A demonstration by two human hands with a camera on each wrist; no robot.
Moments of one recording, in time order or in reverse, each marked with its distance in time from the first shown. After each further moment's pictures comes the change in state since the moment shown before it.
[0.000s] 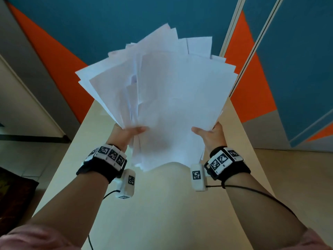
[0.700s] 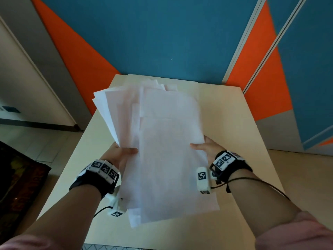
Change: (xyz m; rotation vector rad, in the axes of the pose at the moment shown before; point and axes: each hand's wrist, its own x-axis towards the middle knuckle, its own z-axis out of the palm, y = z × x) left_hand -0.032 -0.054 -0.068 0.023 0.005 -0.279; right_hand -0.006 0.045 0.016 -0.060 -0.375 0.540
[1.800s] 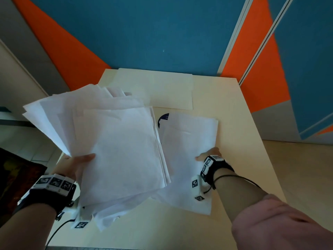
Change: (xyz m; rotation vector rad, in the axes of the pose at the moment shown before) left_hand -0.007 -0.016 -0.087 0.023 0.345 -0.015; right_hand 0.050 0.058 -0.037 -0.669 0.505 0.329
